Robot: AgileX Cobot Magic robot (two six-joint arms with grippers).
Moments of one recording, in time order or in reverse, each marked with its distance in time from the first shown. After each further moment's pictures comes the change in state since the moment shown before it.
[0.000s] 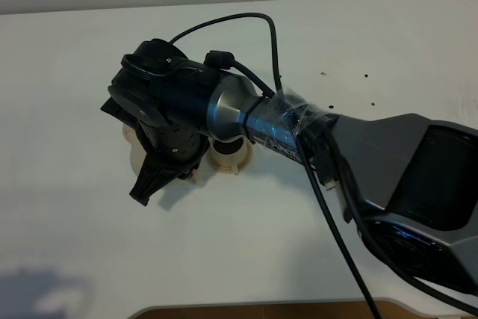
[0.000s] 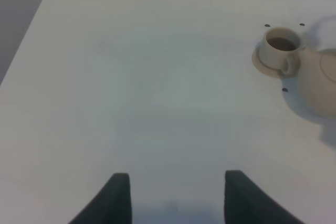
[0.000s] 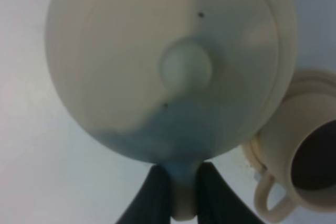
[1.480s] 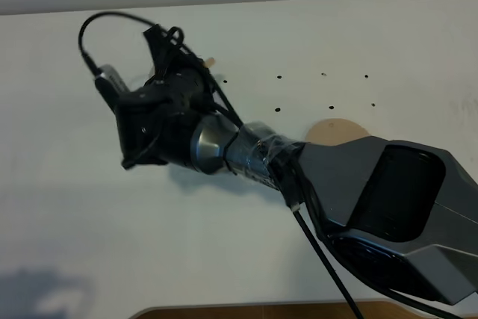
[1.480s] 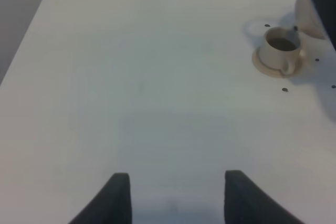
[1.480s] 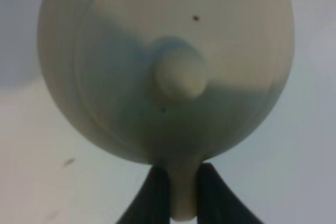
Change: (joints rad) left arm 0.000 0.000 0.000 0.000 0.000 0.000; right arm 0.035 0.110 -0.003 -0.914 -0.156 -0.549
